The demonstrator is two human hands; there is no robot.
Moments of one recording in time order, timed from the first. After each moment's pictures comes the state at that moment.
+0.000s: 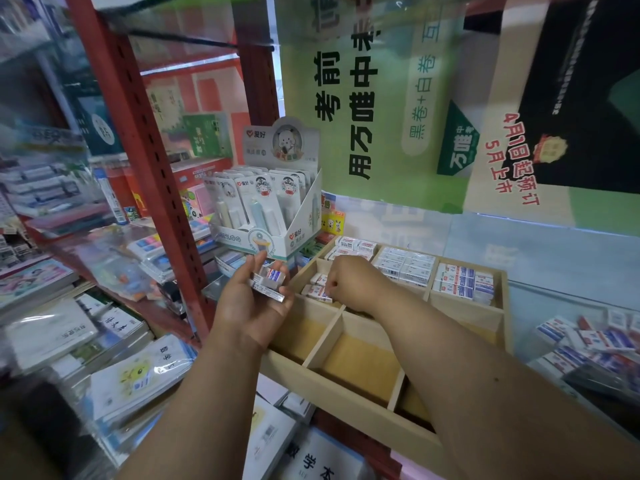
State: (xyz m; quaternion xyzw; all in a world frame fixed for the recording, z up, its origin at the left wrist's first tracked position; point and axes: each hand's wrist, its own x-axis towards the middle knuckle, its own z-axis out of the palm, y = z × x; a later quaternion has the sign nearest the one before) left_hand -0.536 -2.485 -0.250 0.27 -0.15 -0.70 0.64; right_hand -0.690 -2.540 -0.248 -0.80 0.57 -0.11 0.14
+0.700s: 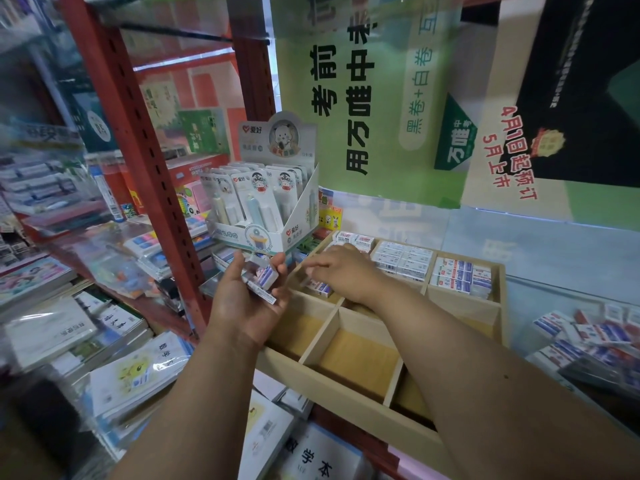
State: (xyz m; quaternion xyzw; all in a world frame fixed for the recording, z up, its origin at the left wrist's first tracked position) left_hand -0.535 -2.483 -0.249 0.31 -0.15 -0.69 0.64; right_hand -0.691 -2.530 -0.241 -0.81 0.52 -0.20 0.20
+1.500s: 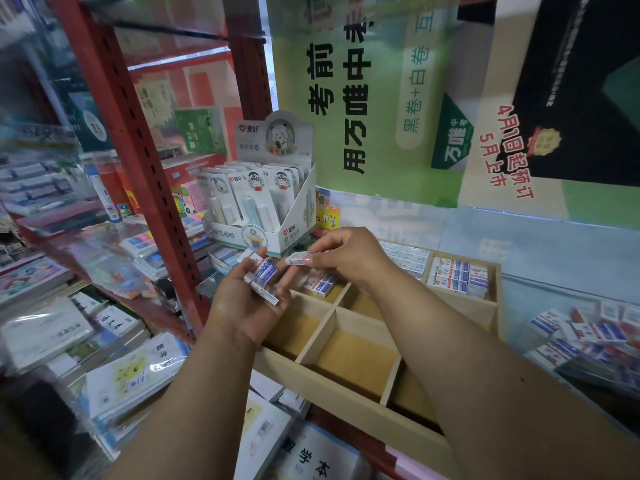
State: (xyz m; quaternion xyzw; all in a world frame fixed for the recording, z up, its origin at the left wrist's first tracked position) left_hand -0.538 -2.484 -0.247 0.31 -0.15 -0.70 0.62; right_hand -0.694 -2.526 -0.228 -0.62 0.48 -0.45 0.43
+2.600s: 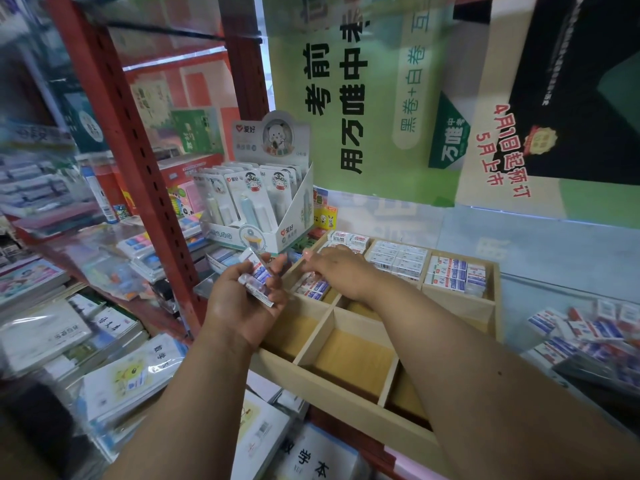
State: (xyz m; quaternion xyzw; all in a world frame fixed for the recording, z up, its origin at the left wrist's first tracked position) left_hand -0.536 -2.485 -0.252 0.28 -0.18 -0.72 0.61; right_hand -0.693 -2.528 -0.239 -0.78 0.53 -0.21 0.27
